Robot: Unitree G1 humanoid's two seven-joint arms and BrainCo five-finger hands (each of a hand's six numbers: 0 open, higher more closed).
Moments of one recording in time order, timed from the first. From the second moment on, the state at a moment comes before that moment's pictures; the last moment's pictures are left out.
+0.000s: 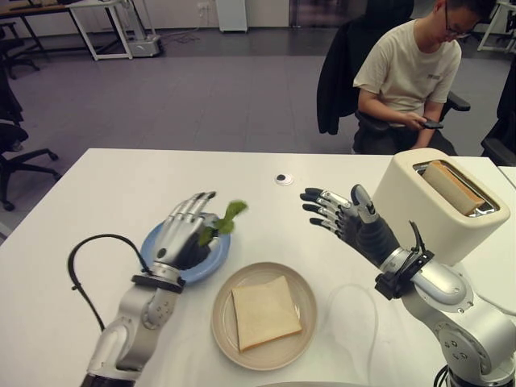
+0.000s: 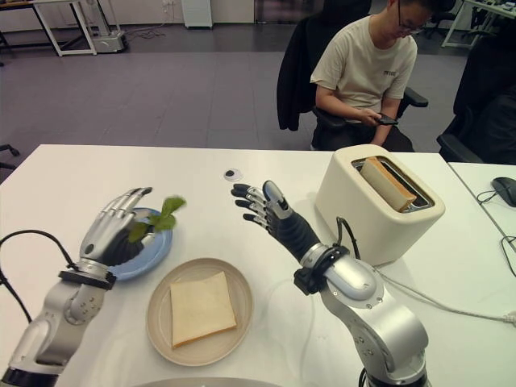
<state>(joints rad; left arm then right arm) 0.20 0.50 -0.16 -0.40 0.81 -0.15 0.10 -0.11 -0.38 0.06 -0.88 0.49 0.89 0.16</state>
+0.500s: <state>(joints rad) 0.46 0.57 -0.22 -0.56 0.95 -0.27 0.00 -0.27 -0.52 -0.31 -0.75 0.56 0.91 0.21</state>
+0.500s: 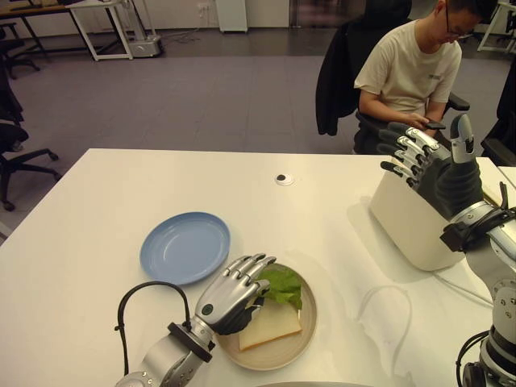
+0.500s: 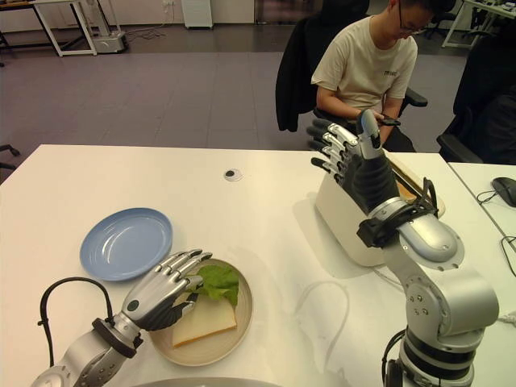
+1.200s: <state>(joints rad) 0.48 0.53 -0.12 -0.62 0.82 -0.30 -0.09 -0.08 -0.87 -0.27 -0.08 -0.18 0.19 0.18</state>
